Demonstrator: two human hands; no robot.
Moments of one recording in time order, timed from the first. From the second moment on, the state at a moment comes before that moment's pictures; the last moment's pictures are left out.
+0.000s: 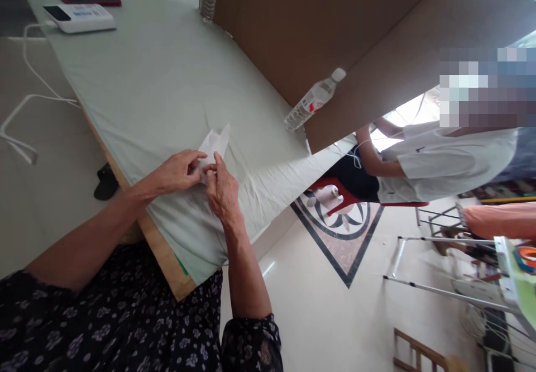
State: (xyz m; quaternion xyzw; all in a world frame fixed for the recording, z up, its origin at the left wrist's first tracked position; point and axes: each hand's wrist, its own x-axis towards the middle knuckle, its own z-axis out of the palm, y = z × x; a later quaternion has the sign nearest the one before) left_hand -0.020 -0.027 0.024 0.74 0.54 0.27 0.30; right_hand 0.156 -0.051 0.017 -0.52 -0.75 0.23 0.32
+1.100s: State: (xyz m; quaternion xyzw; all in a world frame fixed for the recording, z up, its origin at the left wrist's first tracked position) left_hand 0.003 -0.039 0.049 0.77 0.60 0.11 0.19; right_hand 0.167 0.061 0.015 -0.56 -0.57 0.52 0.30
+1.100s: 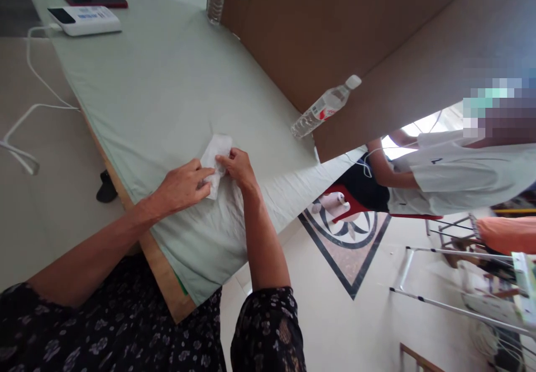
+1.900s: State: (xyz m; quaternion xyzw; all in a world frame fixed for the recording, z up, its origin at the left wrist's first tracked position) left_hand -0.001 -0.039 0.006 0.70 0.60 0.36 0.15; right_hand 0.167 -0.026 0.017 -0.42 -0.72 0.38 0.40
